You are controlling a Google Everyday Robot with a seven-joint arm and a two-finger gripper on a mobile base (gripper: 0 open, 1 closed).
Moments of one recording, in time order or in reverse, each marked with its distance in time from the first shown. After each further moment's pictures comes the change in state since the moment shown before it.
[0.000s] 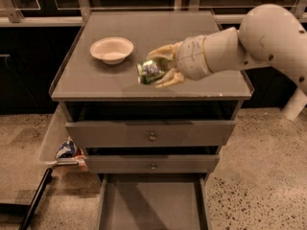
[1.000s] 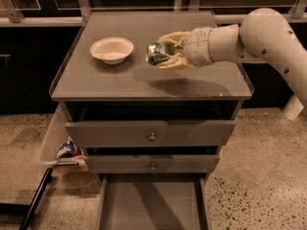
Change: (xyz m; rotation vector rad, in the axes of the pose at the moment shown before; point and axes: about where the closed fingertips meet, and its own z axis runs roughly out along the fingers) arm 0.066 -0.055 0.014 0.139 -0.023 0.167
